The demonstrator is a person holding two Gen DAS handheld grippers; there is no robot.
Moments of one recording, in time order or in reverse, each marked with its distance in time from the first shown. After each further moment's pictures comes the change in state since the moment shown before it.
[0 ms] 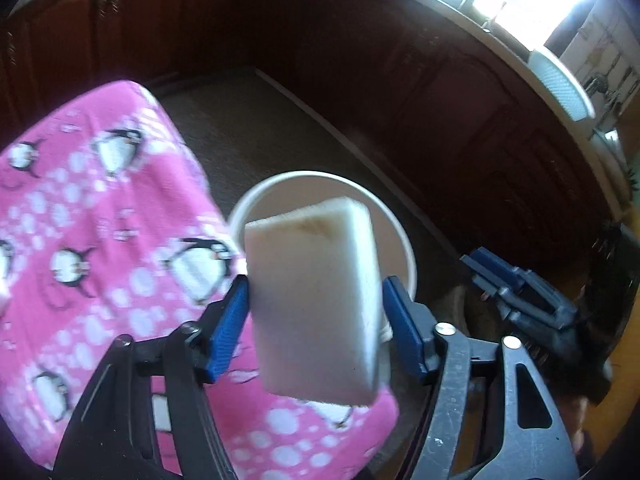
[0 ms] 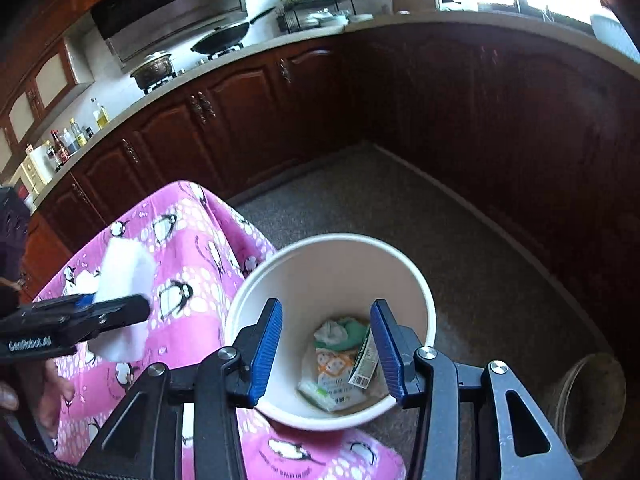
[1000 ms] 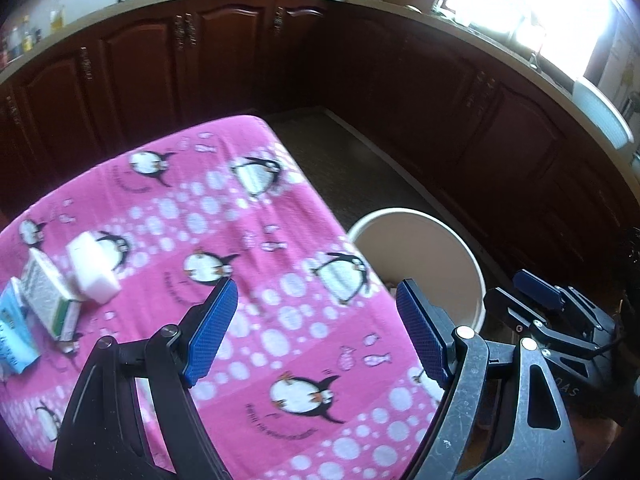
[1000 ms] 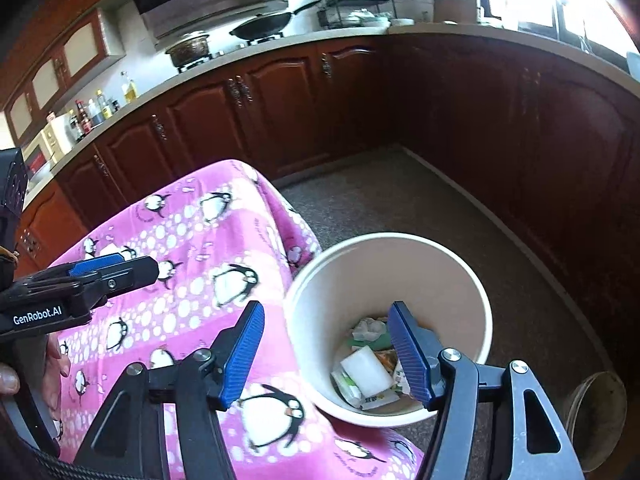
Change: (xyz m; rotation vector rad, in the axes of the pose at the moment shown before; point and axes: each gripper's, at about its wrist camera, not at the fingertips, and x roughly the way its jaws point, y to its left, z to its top) left arm -0.082 0.065 -0.025 -0.045 -0.180 0.262; right arm 0.005 0.081 -0.008 -0.114 -0.003 0.043
